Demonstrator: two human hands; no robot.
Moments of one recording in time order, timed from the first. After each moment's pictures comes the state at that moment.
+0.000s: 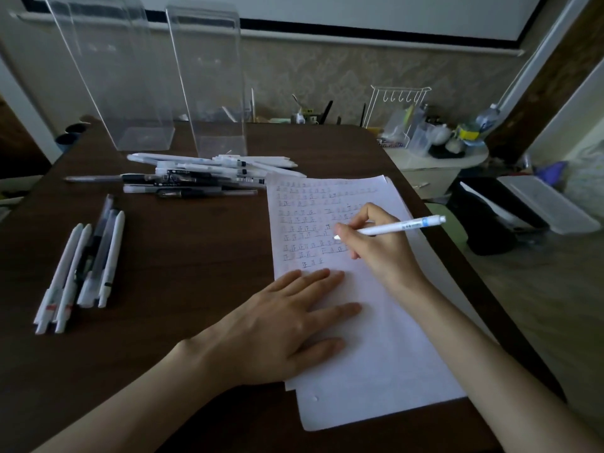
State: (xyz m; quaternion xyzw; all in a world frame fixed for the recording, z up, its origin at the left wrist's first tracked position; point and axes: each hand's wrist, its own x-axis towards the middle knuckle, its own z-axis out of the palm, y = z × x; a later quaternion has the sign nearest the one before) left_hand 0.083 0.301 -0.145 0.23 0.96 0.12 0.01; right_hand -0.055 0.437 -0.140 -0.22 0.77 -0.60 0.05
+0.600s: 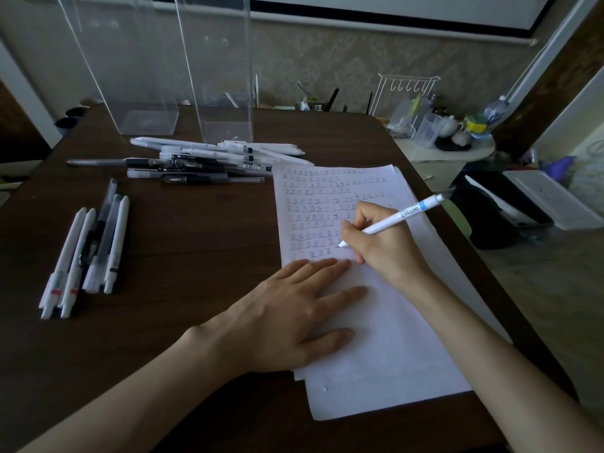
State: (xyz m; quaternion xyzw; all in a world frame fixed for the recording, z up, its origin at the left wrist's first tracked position) left_hand 0.083 0.302 -0.146 0.21 0.97 0.13 -0.01; right_hand -0.050 0.432 -0.141 -0.28 0.80 -0.54 0.03
